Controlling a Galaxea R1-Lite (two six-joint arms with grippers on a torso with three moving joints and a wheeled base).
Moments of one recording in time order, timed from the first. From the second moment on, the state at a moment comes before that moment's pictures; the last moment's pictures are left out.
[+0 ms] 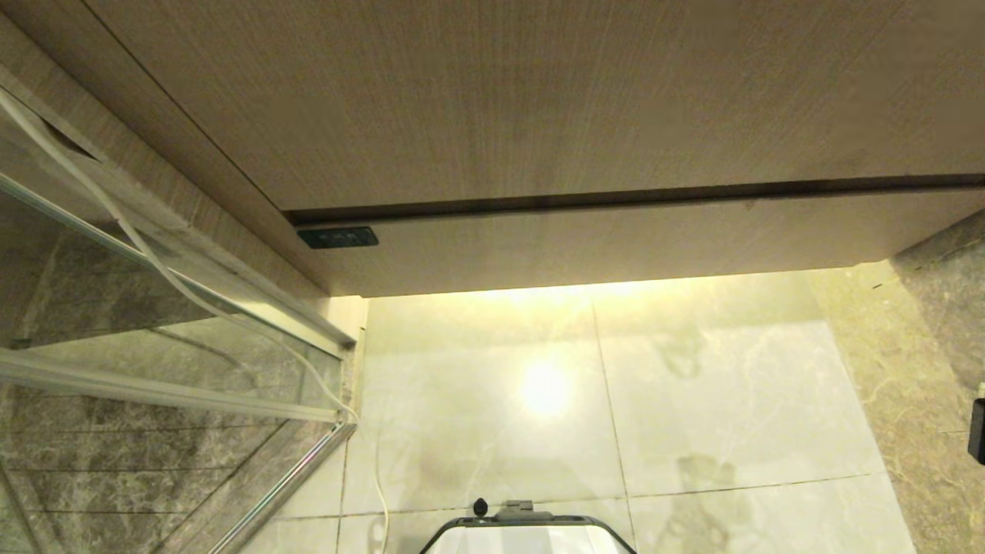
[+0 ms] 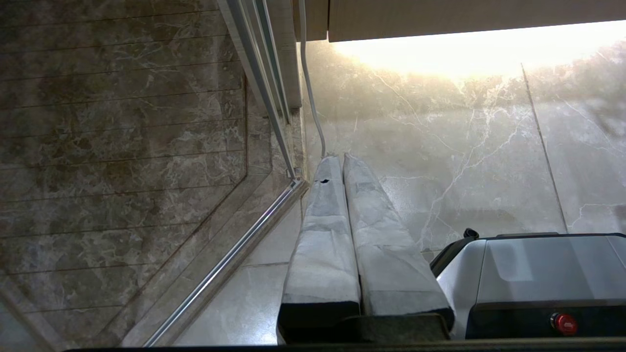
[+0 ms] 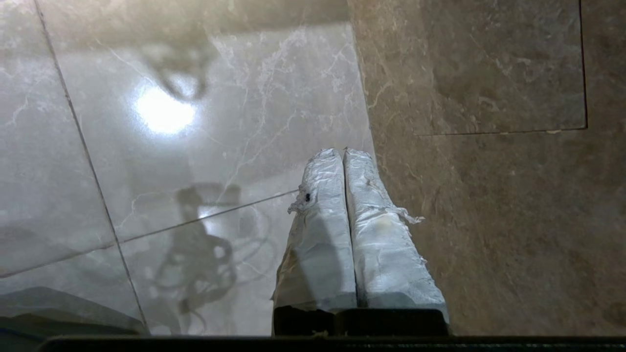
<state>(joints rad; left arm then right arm) 0.00 0.00 0.00 0.00 0.00 0.00 -0.13 1.12 -0.25 -0.59 -0.33 -0.17</state>
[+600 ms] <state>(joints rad) 0.00 0.00 0.00 0.00 0.00 0.00 -0.07 1.04 -0.25 -0.54 -0.28 -0.15</state>
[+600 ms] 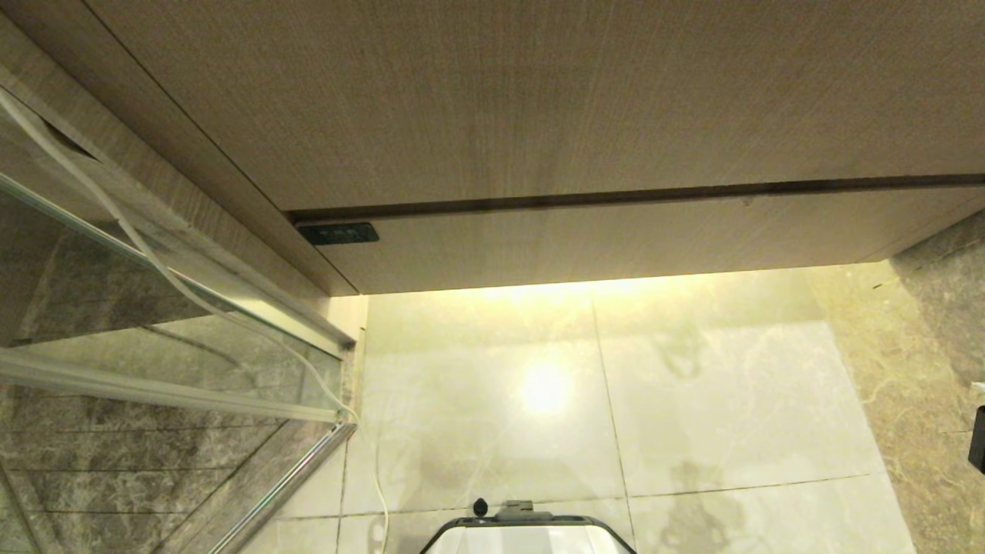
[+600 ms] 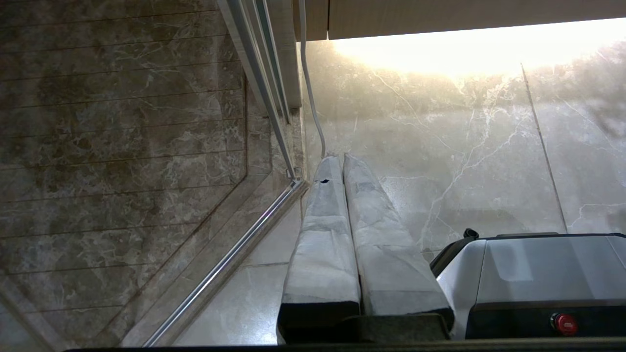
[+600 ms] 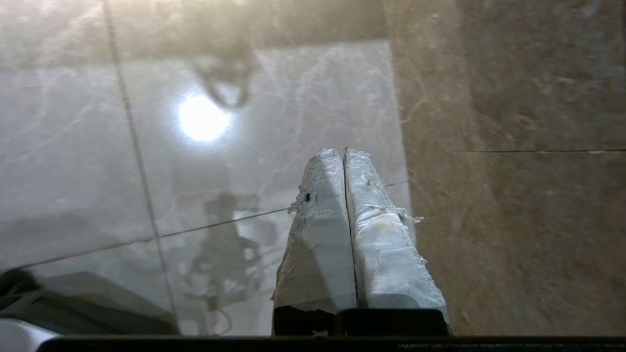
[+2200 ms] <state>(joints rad) 0.00 0.00 0.00 0.00 0.00 0.00 0.14 0.01 0.00 -0.12 0.00 -0.03</state>
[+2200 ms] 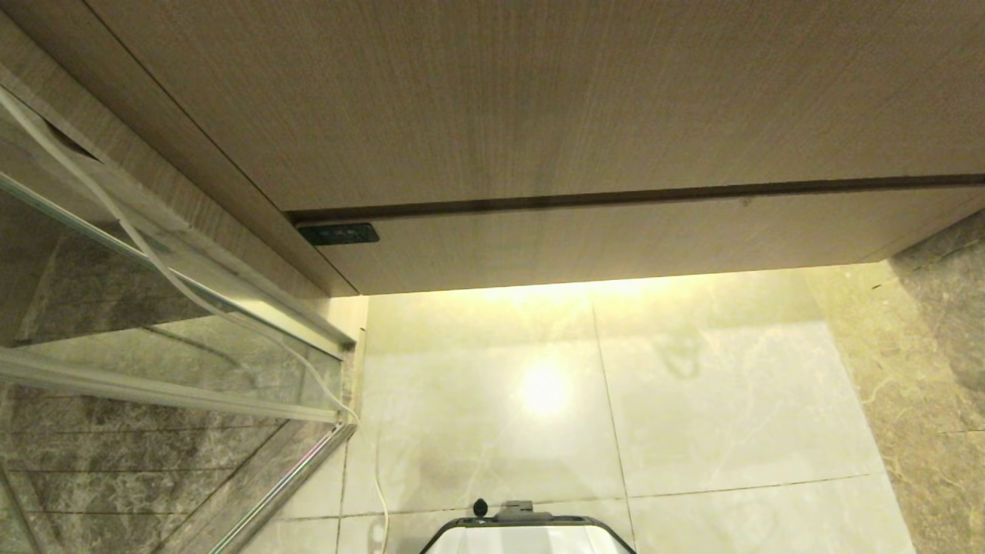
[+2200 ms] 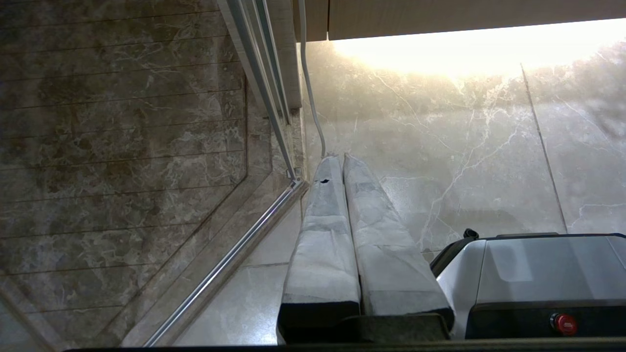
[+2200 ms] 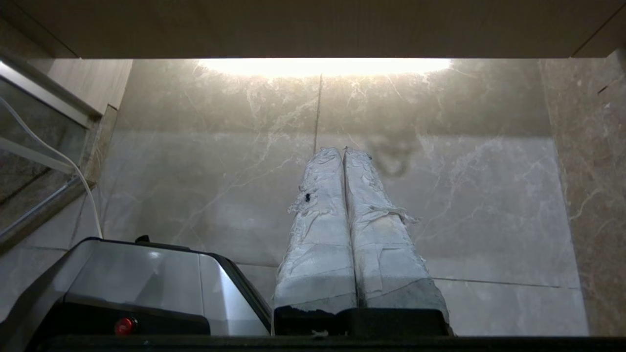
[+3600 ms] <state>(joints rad) 0.00 0.00 0.00 0.00 0.00 0.00 0.14 0.00 0.00 -0.11 0.01 -0.05</state>
